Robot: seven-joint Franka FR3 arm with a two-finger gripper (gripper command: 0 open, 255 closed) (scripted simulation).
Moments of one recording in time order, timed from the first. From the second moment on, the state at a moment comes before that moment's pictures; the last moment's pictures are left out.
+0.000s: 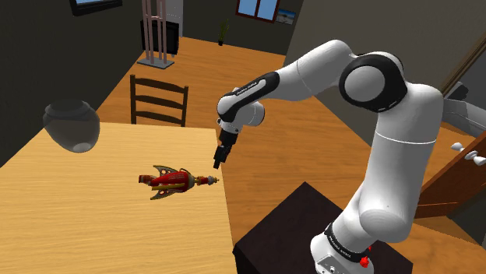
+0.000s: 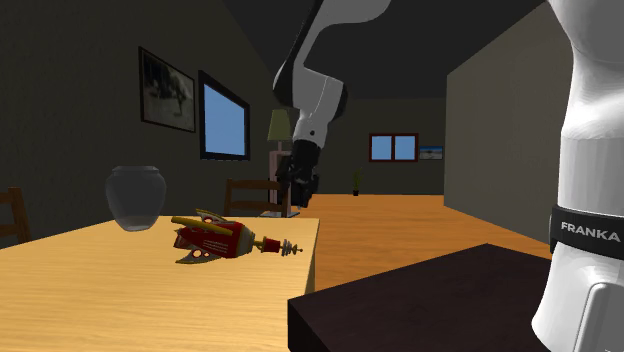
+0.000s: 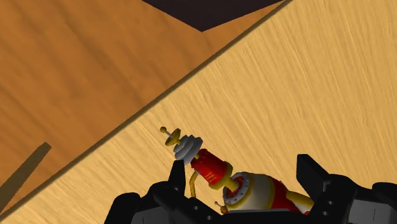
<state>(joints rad) 0.15 0.35 -0.06 -2.13 0.50 2.26 -0.74</state>
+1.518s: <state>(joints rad) 0.13 0.72 0.02 -1.85 0.58 2.33 -0.86</state>
